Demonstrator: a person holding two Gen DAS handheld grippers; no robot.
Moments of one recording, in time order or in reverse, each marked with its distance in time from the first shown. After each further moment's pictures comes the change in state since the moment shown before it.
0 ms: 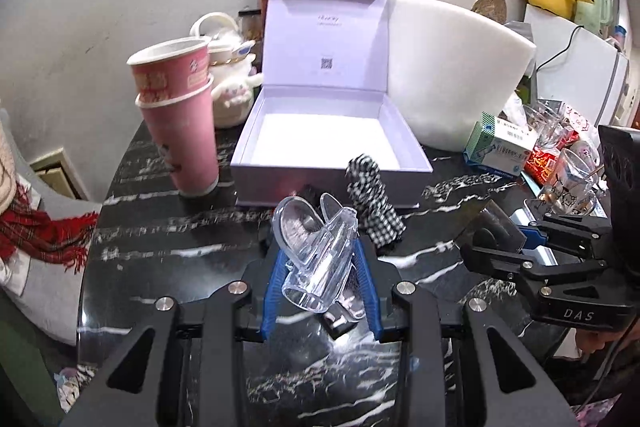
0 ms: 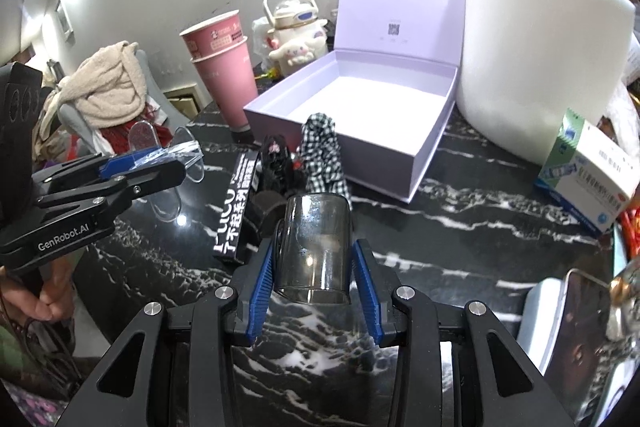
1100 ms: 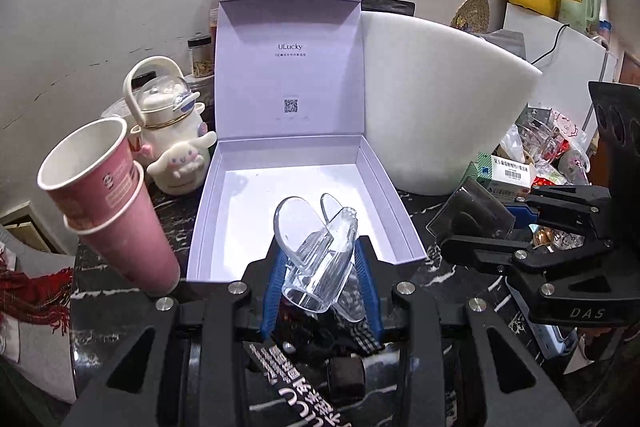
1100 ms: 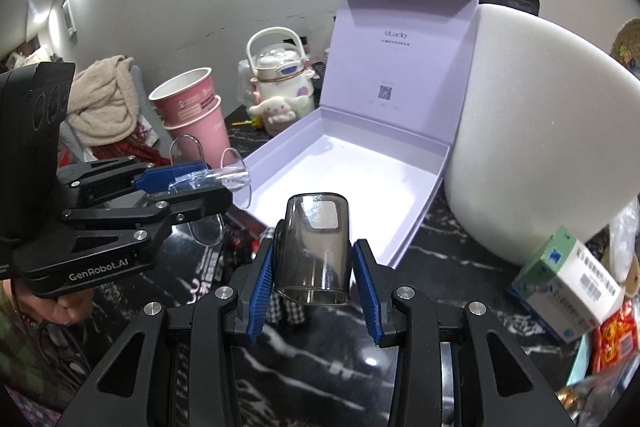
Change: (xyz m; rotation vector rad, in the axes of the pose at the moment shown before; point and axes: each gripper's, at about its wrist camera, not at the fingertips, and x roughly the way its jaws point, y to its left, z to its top) left arm 0.057 -0.008 0.084 0.077 -0.012 -0.093; right arm 0.013 -0.029 0.091 -0.067 -0.045 -0.015
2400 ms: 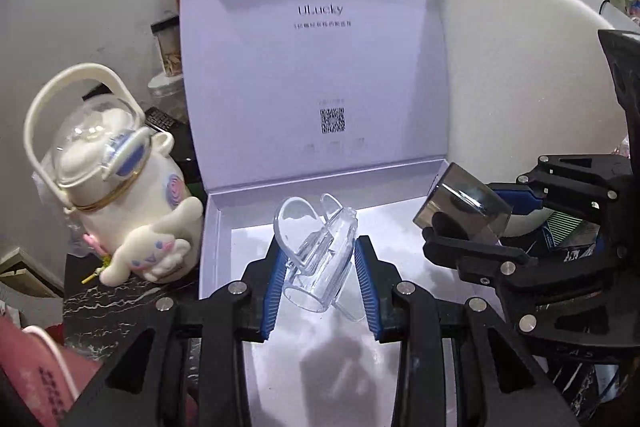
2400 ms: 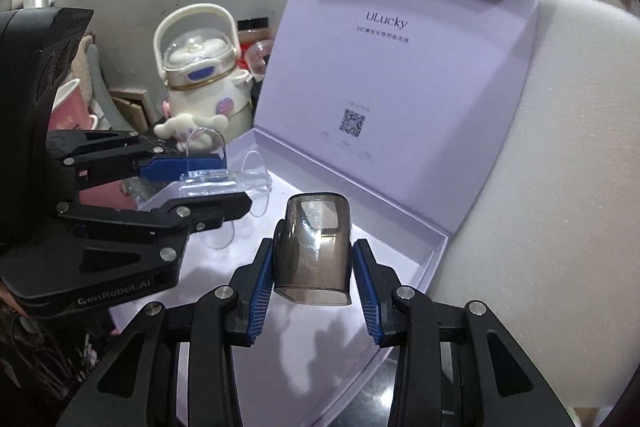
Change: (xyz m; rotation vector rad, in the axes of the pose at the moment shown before) left arm 0.149 0.045 0.077 0.071 0.123 0.040; right arm 0.130 -0.045 0.085 -0.091 0.075 -0.088
